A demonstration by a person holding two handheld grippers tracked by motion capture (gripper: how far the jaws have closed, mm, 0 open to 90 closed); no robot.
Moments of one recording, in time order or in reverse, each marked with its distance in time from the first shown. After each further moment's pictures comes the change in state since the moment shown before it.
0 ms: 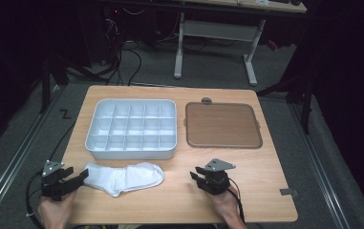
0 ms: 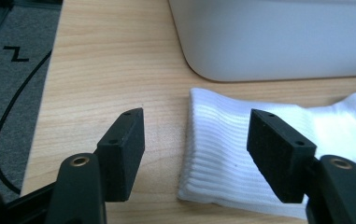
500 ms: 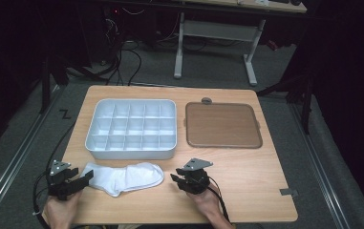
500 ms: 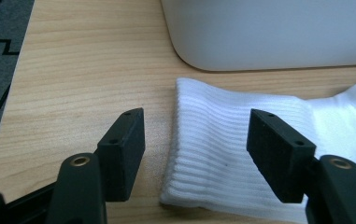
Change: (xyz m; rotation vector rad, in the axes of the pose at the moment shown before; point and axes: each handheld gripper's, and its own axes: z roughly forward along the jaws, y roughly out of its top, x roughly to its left) left arm -0.003 -0.011 0.010 0.028 0.010 0.002; right arm 0.033 0.017 0.039 0.024 0.095 -0.030
